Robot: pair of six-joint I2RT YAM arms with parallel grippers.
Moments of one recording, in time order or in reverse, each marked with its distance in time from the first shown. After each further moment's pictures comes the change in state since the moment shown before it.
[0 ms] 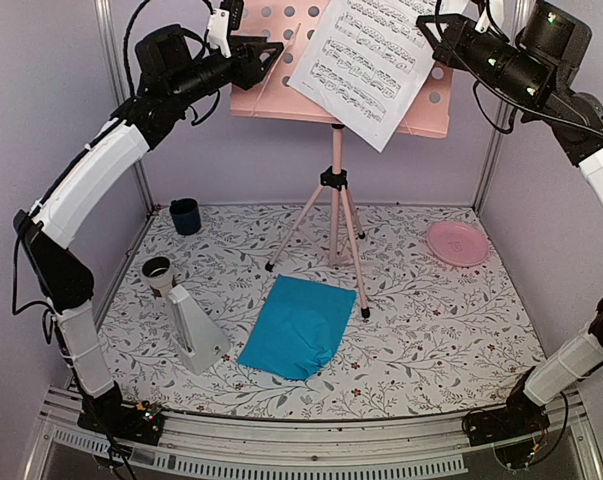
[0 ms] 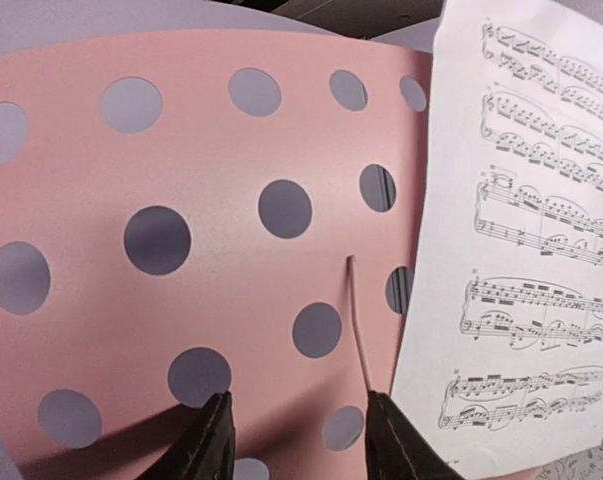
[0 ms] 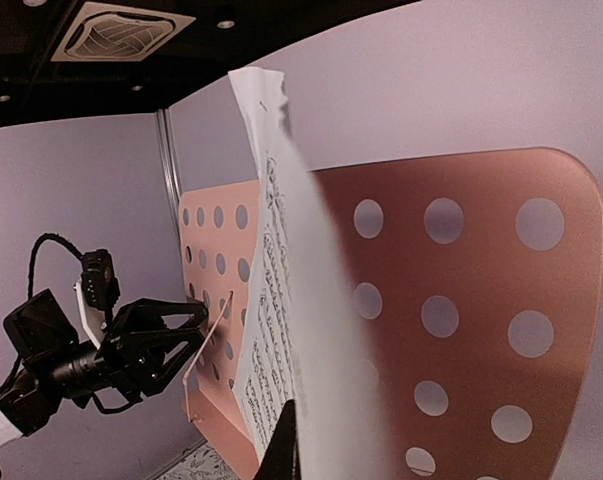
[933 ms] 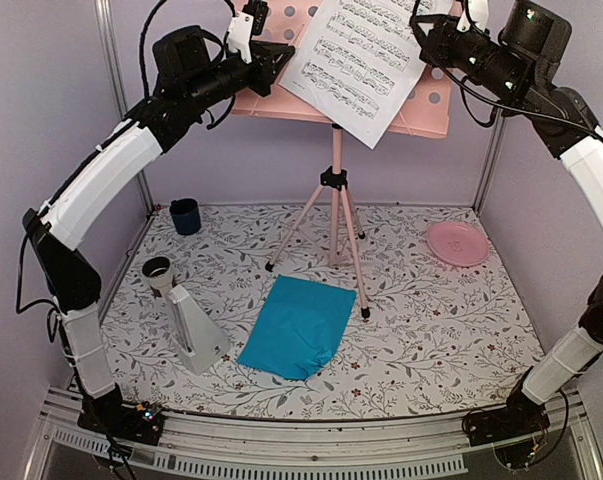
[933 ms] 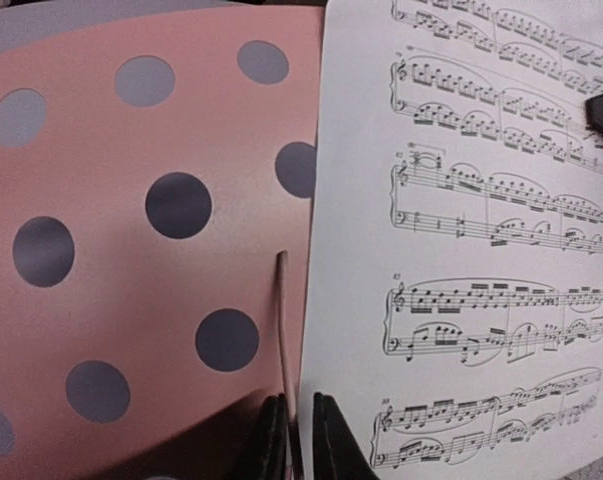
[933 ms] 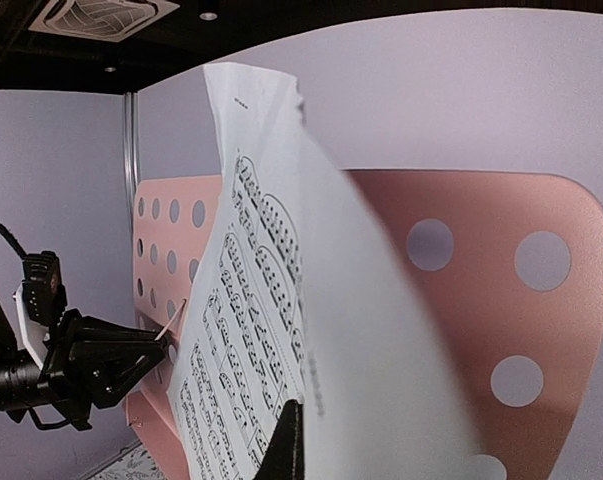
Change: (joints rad) left arm -0.075 0.045 0.049 -0.036 -0.078 0.114; right arm 0.000 0.084 0.064 0.023 0.092 -0.144
